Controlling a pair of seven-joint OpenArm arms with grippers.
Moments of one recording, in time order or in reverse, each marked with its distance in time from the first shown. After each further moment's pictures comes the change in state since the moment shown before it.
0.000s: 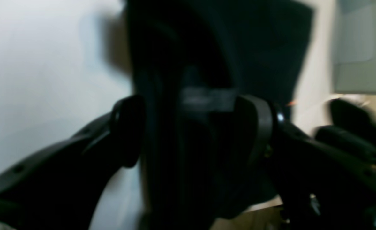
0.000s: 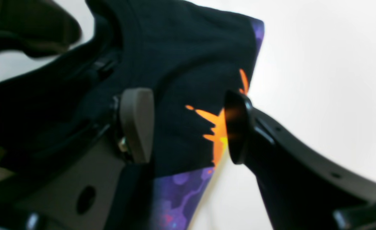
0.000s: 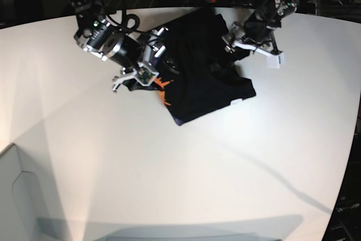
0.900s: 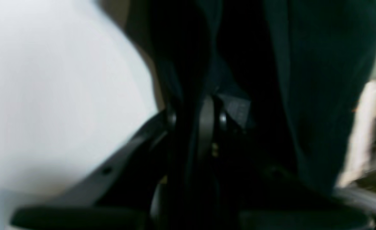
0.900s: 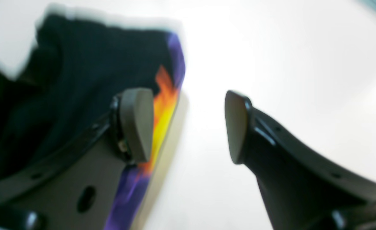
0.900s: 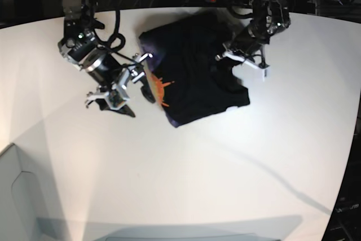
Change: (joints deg) left arm -9.9 -3.4 6.1 -16.4 7.6 -3.1 -1.9; right arm 3.5 -4.9 13.9 0.1 0.9 0.0 0.3
